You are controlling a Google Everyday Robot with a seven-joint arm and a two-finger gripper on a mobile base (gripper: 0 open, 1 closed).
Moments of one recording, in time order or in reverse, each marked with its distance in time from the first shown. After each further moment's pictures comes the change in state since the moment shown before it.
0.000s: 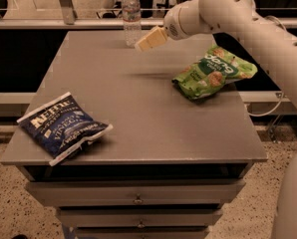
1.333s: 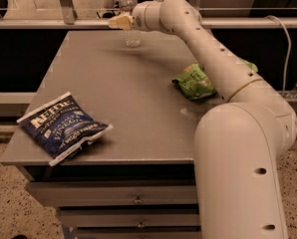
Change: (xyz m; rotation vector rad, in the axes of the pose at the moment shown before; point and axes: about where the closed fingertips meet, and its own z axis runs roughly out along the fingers) arm -0.066 -0.027 0.139 0.025 -0.260 0.174
